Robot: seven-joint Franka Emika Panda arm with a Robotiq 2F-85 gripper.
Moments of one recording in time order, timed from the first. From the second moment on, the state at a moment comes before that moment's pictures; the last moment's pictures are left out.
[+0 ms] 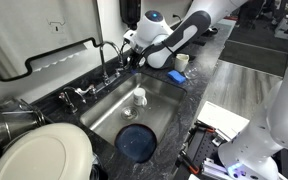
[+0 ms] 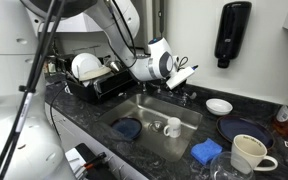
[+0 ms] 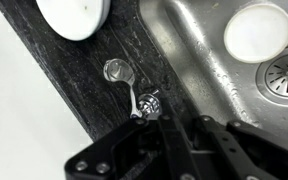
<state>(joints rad) -0.02 0.20 -0.08 -2.22 -0.44 2.94 -0.71</state>
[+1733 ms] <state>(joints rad) 0.02 0.41 -0.20 -1.97 -0.61 2.96 -0.57</state>
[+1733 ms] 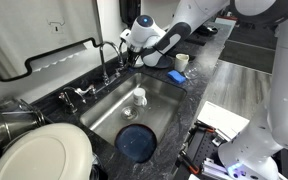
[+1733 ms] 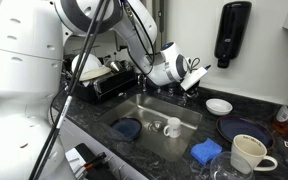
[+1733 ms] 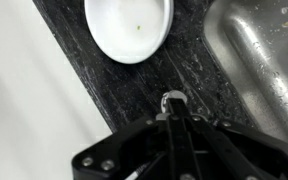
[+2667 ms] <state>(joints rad) 0.24 0.51 -0.40 -1.92 -0.77 2.96 -0.27</state>
